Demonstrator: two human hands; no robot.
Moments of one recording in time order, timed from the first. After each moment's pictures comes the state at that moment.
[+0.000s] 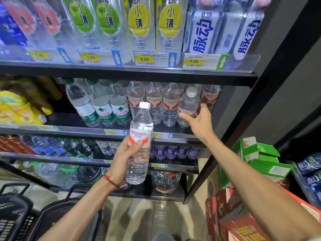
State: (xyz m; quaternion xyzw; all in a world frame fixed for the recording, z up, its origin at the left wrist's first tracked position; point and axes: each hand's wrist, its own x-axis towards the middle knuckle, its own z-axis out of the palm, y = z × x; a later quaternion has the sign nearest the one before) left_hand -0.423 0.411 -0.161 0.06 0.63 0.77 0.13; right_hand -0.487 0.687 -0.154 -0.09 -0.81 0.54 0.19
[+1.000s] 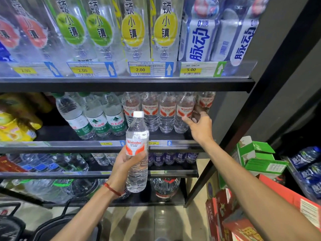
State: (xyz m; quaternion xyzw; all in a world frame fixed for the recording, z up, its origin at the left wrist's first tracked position) left_hand -0.448 0.406 -0.175 0.02 0.64 0.75 0.16; right_hand -0.509 0.694 -0.173 -0.22 -0.78 0.56 0.16
